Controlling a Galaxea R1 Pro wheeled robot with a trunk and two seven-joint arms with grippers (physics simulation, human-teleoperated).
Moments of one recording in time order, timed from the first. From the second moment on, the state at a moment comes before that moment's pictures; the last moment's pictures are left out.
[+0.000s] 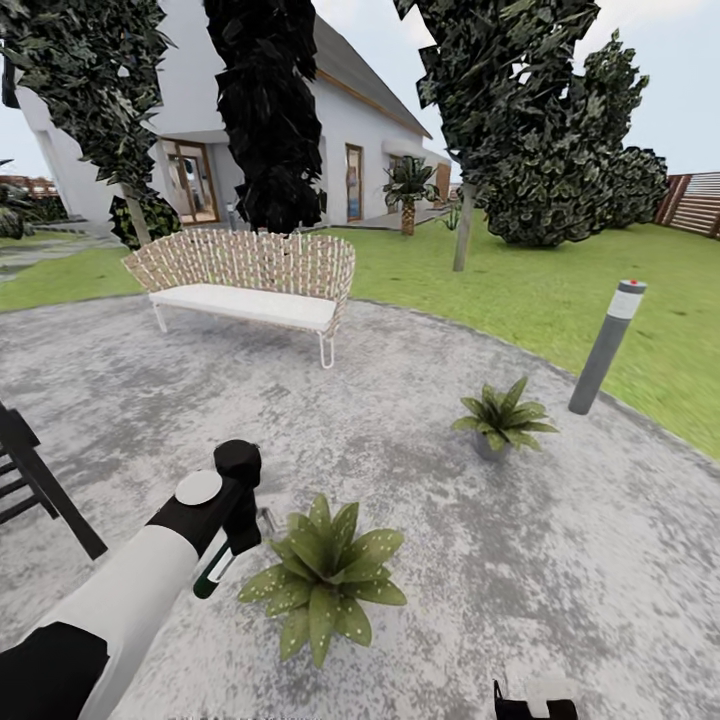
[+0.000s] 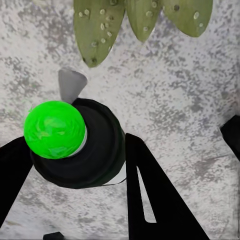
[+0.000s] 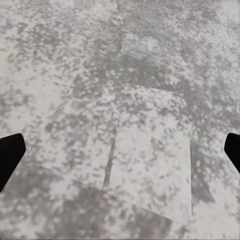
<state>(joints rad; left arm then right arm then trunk) -0.90 0.03 -0.32 -0.80 -1.44 0.80 -1.56 -0.39 -0.04 -0.08 -0.07 0.21 -0.54 -0.23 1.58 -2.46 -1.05</state>
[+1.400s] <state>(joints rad) -0.90 0.04 -0.32 -0.80 -1.44 0.80 -1.56 -0.39 -0.04 -0.08 -0.07 0.21 -0.54 -0.23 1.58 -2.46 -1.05</state>
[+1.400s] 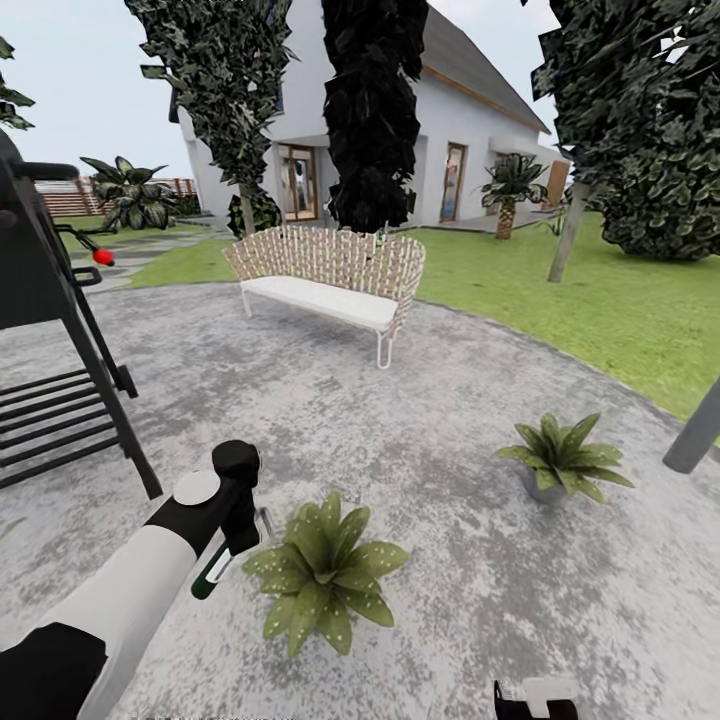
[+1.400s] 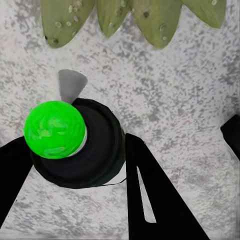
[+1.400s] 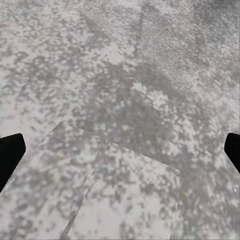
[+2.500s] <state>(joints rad) -0.90 0.02 -0.29 -0.81 -1.45 0.90 -1.56 -0.39 -0.05 -0.08 -0.07 0.21 -0.54 -0.23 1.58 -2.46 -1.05</state>
